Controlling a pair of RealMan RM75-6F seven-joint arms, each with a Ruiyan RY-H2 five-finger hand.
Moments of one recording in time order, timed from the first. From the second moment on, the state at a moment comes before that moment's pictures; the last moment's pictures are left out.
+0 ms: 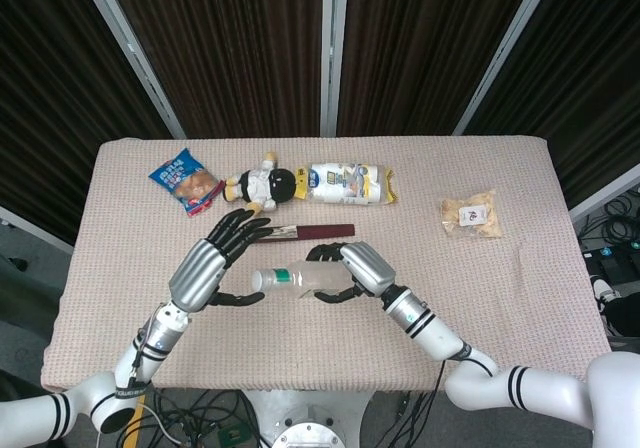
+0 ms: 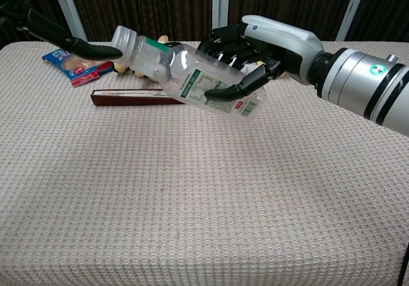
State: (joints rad) left arm -0.56 -1.50 -0.14 -1.59 1.70 1.39 -0.19; right arm 0.78 -1.60 0.18 -1.47 -1.46 0.97 0.43
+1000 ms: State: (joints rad) left arm -0.56 -1.49 -0.12 -1.61 1.70 1.41 -0.17; right arm 0.79 -1.56 0.17 -1.51 -1.44 0.94 0.42
